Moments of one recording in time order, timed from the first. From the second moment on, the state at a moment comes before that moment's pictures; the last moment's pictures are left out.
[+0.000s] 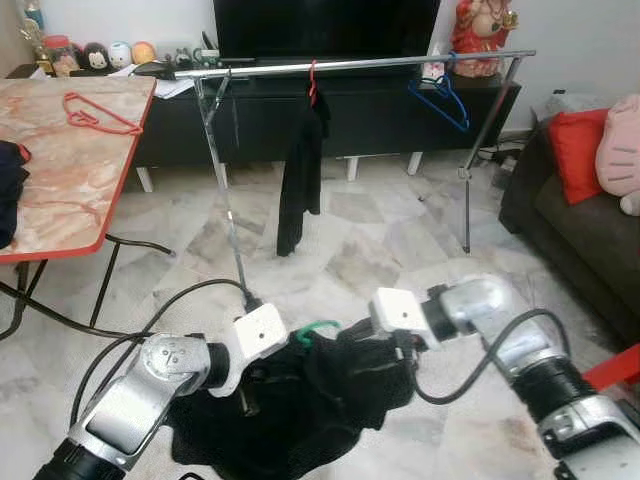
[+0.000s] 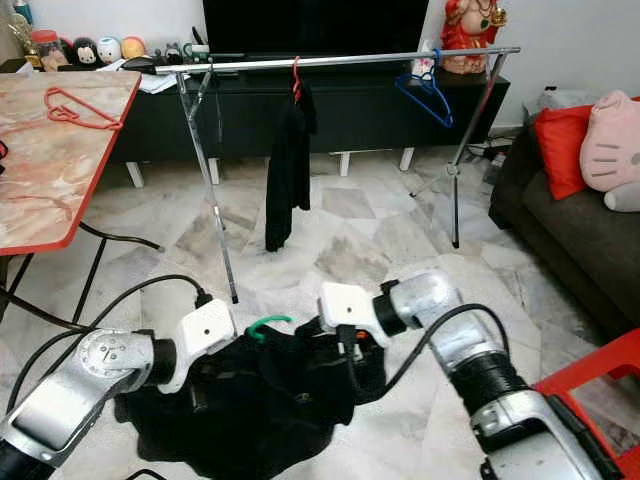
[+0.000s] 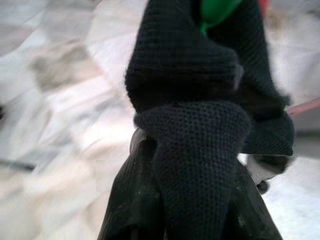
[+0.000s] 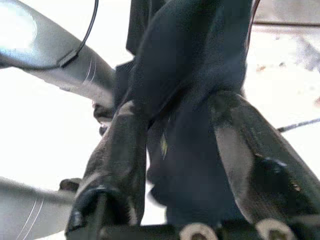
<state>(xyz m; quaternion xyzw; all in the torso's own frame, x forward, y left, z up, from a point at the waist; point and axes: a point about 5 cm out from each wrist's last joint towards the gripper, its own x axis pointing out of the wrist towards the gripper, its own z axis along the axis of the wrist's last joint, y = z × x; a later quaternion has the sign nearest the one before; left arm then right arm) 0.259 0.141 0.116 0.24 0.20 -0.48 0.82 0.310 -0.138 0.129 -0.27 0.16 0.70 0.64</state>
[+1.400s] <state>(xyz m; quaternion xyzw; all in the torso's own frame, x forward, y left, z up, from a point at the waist) 0.263 0.155 0.123 0.06 0.10 -0.14 0.98 0.167 -0.210 -0.089 0.13 0.49 -0.15 0.85</state>
